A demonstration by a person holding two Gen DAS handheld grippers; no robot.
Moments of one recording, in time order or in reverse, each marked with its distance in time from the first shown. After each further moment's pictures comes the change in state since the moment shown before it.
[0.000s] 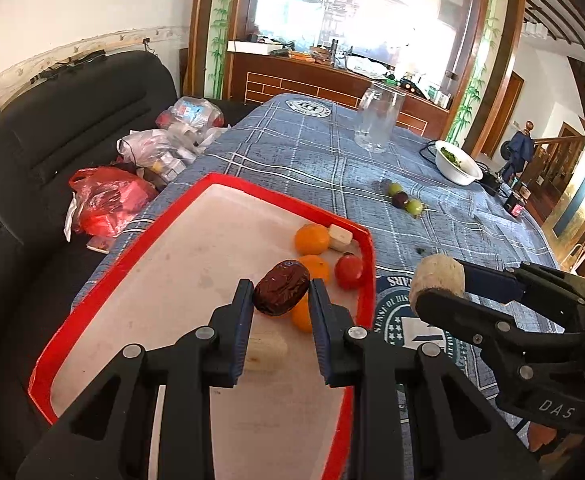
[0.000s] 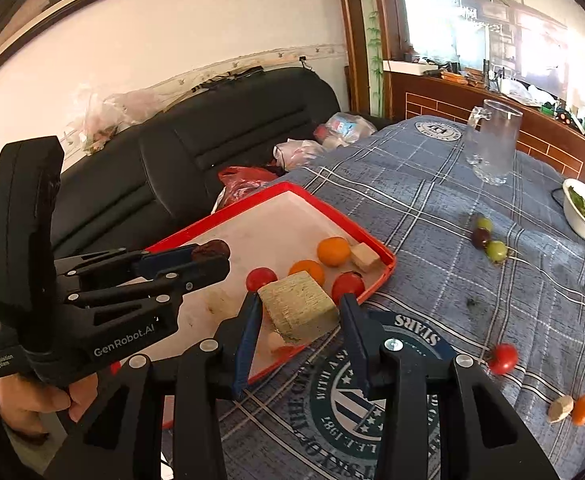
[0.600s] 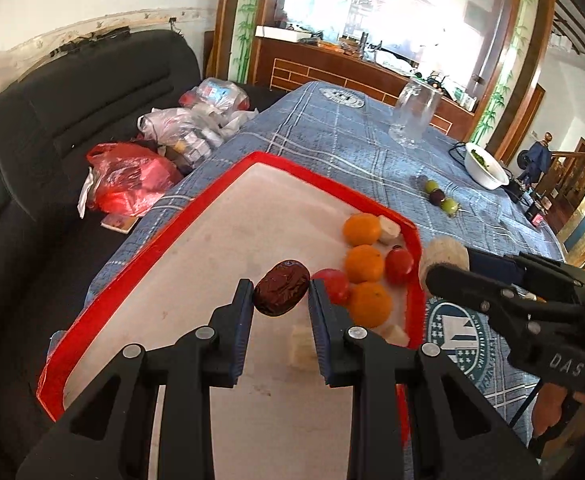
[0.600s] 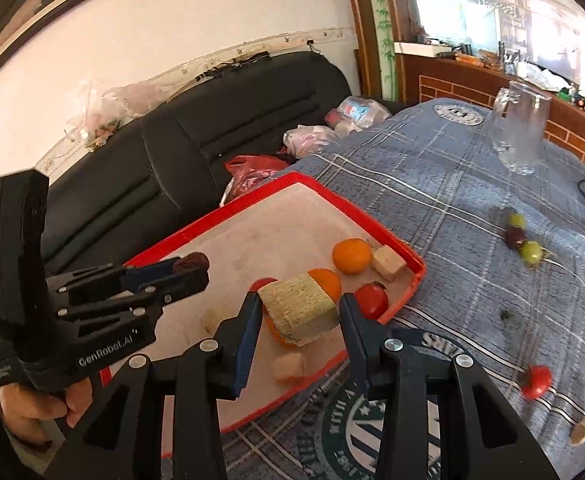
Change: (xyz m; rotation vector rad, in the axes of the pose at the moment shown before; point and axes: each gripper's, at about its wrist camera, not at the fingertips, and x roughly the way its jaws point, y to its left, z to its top) left arm 0.017 0.038 -0.008 -0.071 0.046 0.043; right arm 0.044 -0.004 0.015 0.020 0.054 0.067
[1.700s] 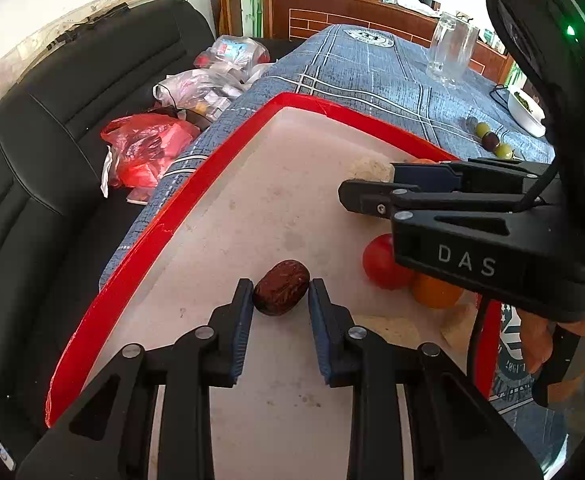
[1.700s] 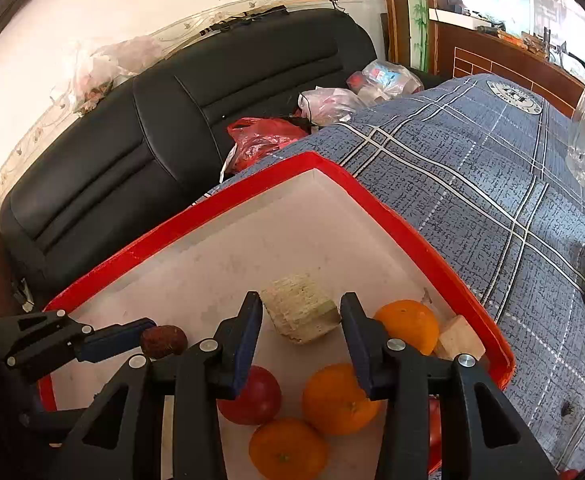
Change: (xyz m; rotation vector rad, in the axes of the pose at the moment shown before) left arm 0.044 0.000 0.002 0.085 0.179 0.151; right arm 0.118 0.005 0.041 -0.064 0.147 0.020
